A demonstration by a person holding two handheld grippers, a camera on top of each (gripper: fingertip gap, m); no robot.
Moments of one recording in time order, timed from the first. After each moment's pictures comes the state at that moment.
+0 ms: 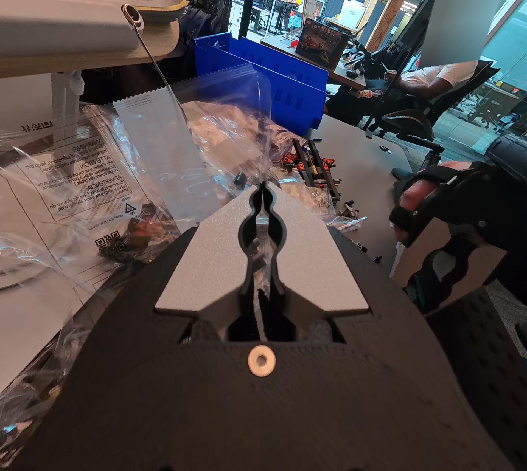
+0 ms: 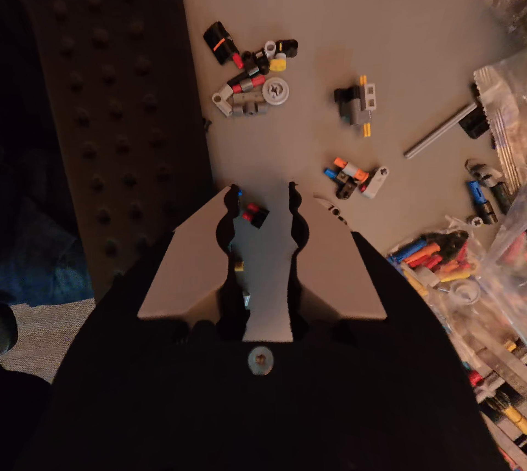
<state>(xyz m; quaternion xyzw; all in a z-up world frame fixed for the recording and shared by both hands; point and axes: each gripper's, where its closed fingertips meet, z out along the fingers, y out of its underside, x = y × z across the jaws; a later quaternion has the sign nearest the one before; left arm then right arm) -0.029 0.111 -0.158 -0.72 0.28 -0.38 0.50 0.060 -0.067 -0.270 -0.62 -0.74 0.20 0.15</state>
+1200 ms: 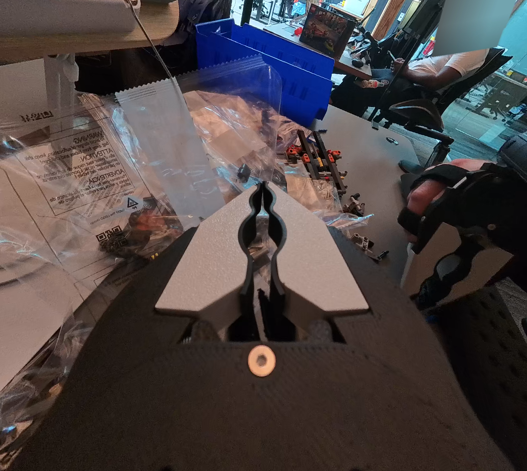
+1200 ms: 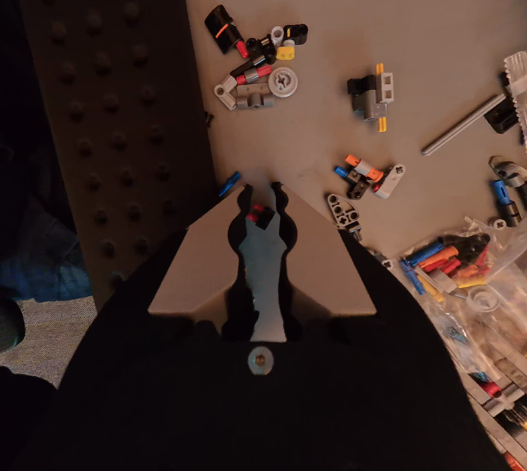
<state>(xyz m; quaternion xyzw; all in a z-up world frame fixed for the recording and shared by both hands) -0.027 0.113 -0.167 -0.73 0.28 -0.38 0.49 0.061 -0.071 -0.278 -0.63 -0.74 0.20 0.13</state>
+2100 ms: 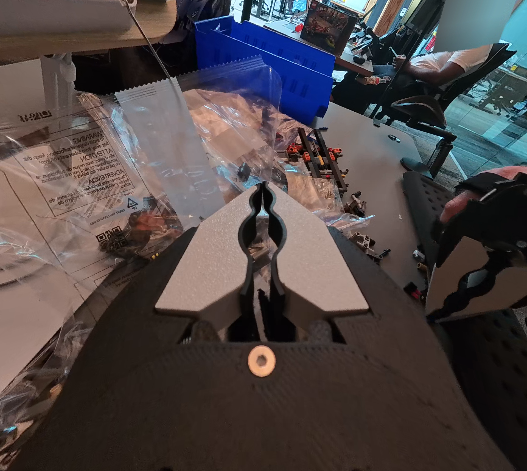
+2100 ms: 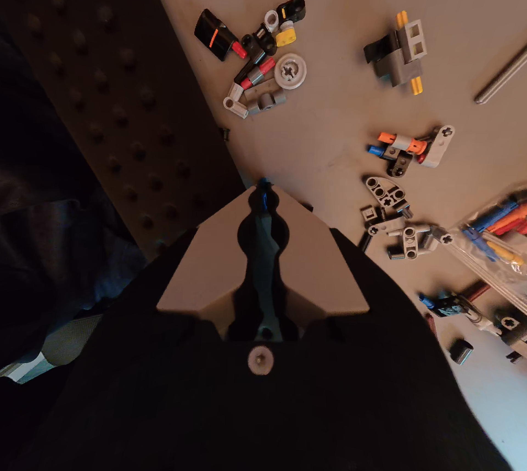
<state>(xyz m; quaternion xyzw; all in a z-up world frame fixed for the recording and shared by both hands) -0.026 0.113 -0.168 -0.74 0.29 -0.37 0.49 0.062 -0.093 -0.277 -0.74 -0.65 0.17 0.04</state>
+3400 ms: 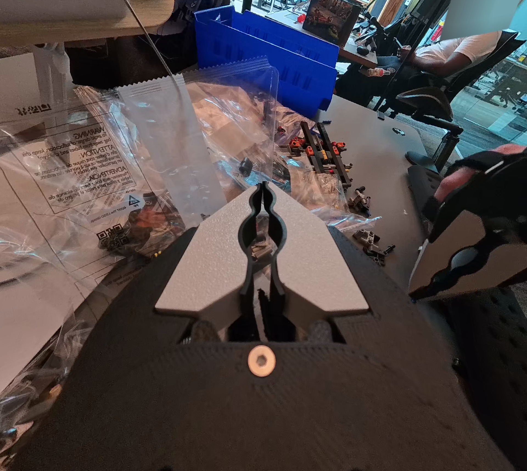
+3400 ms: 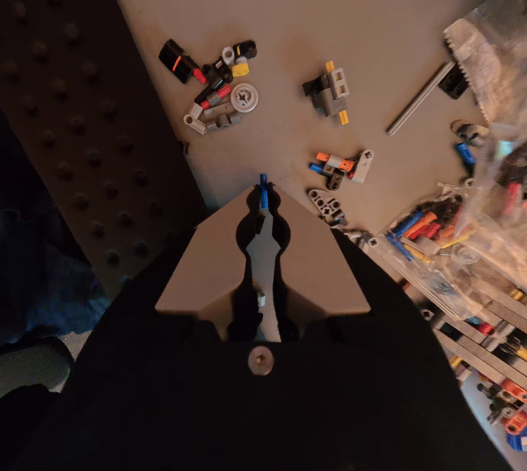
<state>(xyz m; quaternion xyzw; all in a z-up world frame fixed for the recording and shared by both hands) -0.025 0.114 -0.175 -0.74 0.29 -0.36 0.48 0.053 -0.058 -0.265 -0.71 -0.67 0.15 0.13</state>
